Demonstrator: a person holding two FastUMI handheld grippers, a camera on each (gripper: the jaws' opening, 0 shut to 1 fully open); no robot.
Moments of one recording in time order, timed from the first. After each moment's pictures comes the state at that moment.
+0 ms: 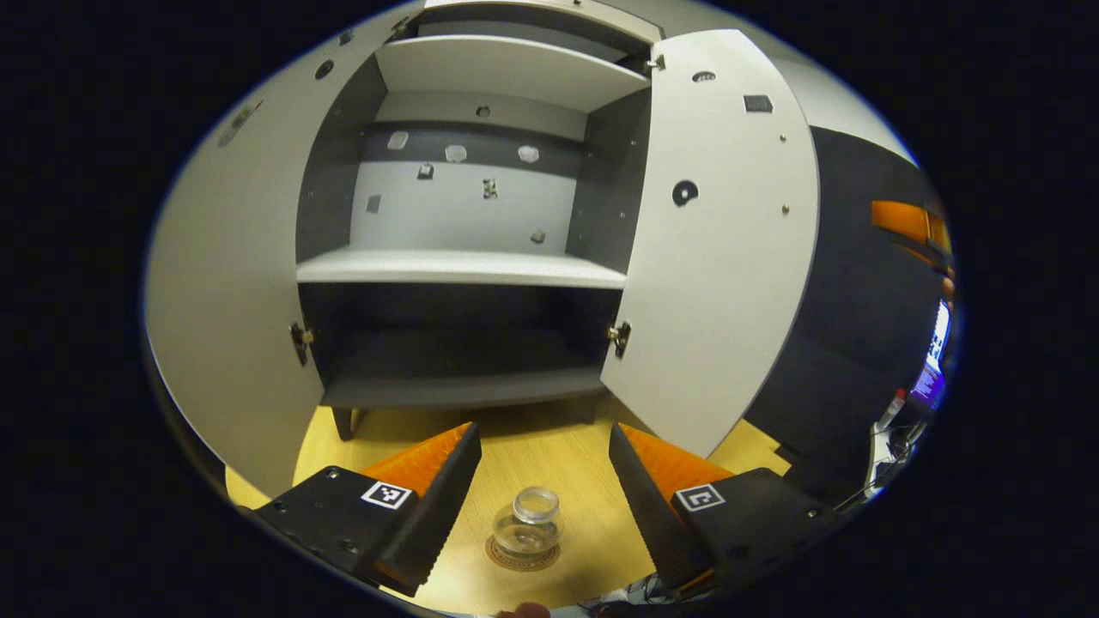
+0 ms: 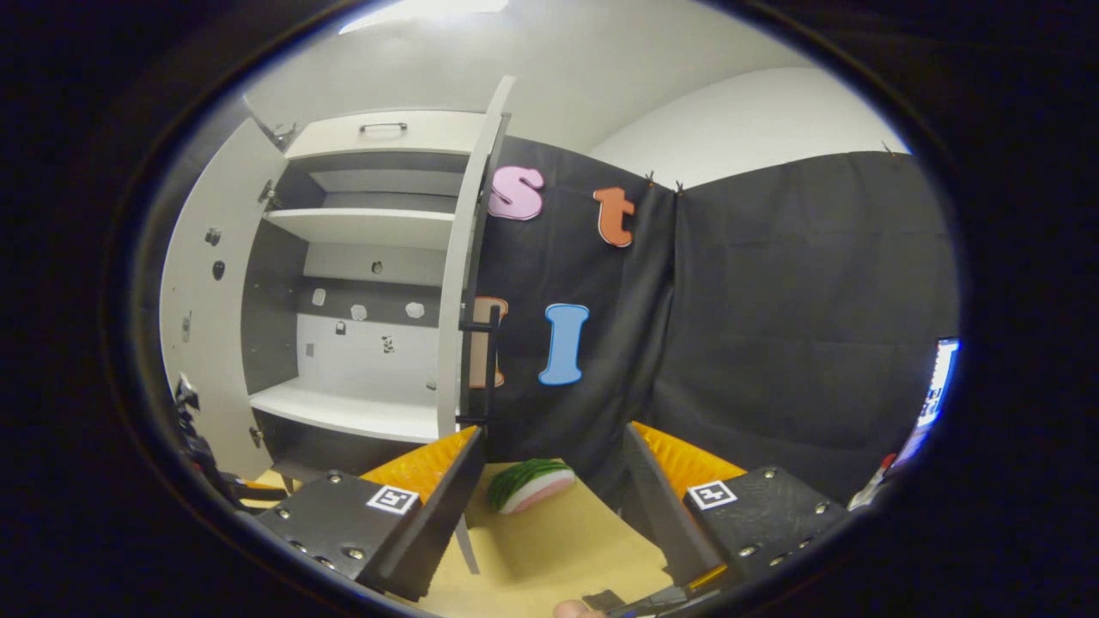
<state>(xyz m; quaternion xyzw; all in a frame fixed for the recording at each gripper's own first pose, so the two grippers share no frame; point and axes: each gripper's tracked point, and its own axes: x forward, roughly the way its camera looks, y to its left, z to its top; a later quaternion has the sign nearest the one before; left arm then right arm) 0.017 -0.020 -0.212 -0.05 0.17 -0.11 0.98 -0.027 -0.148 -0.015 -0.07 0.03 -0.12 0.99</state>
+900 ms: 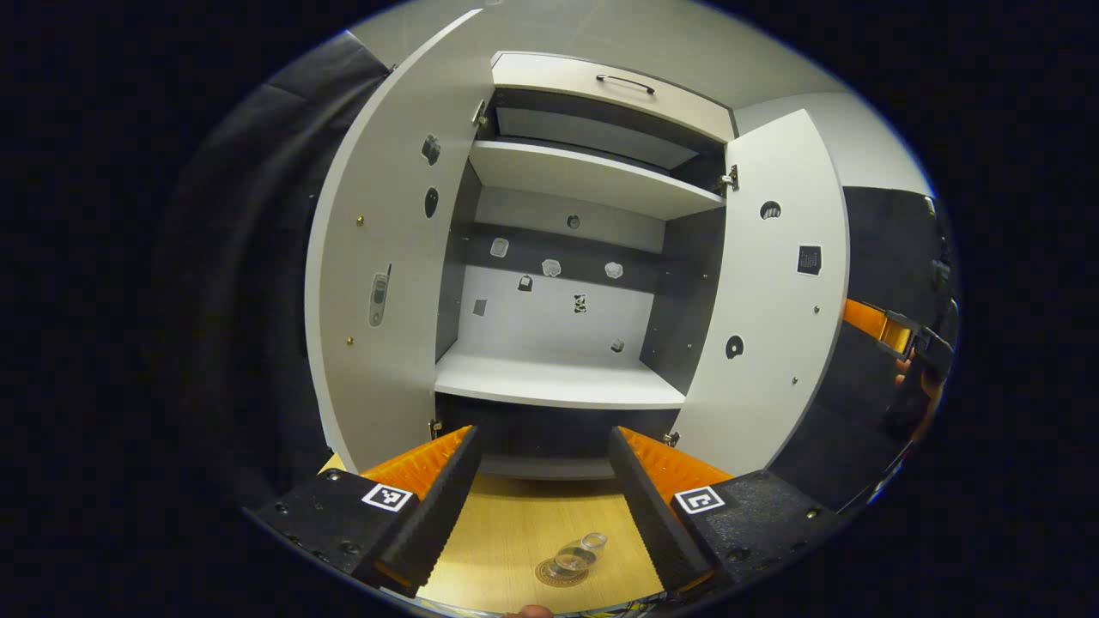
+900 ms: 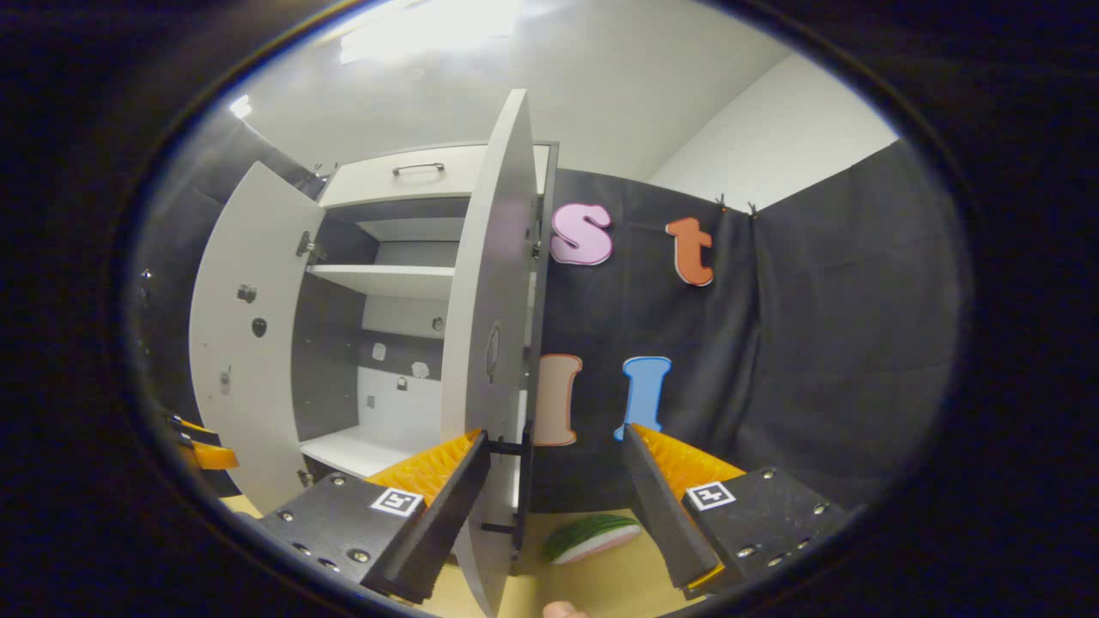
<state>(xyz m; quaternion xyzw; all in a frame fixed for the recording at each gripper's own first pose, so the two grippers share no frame) -0.033 0.061 -0.067 -0.07 0.07 0.02 0.99 0.060 -0.098 0.038 -0.03 -0.01 0.04 1.00</state>
